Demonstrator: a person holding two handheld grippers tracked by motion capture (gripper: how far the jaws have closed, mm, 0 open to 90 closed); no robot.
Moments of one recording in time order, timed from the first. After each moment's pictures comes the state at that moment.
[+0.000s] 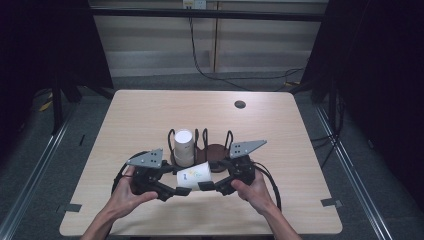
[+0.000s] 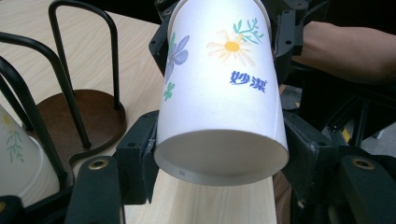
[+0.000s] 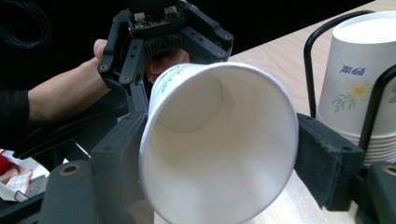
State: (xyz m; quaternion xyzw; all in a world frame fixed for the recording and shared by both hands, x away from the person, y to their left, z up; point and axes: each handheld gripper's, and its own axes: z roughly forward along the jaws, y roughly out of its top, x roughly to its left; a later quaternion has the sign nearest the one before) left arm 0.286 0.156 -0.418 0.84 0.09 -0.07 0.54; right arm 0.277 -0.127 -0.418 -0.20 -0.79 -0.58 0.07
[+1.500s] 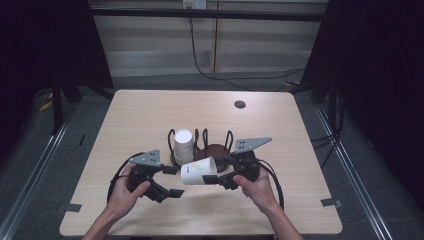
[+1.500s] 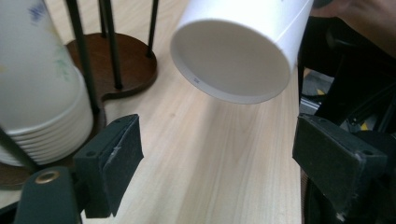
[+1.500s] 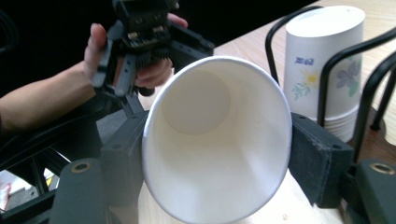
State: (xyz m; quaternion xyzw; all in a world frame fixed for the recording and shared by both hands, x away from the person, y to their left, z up) left arm 0.295 0.171 -0.435 0.86 0.16 -0.06 0.48; right arm 0.281 -0.138 -0.414 -0.25 -0.79 -0.56 0.05
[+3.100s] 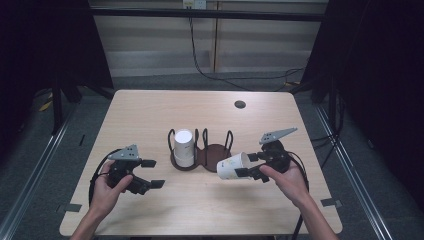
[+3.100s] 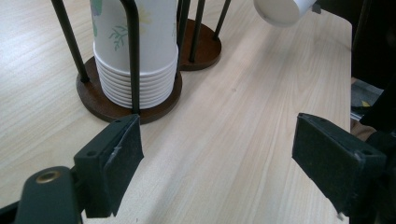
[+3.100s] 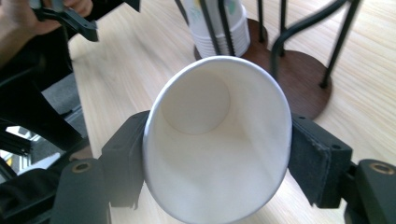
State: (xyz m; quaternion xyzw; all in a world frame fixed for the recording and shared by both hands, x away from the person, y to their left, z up) left arm 0.307 0.221 -0.439 0.86 0.22 0.00 0.46; right arm 0.292 -0.211 -0.402 -0.34 -0.83 -0.43 0.02
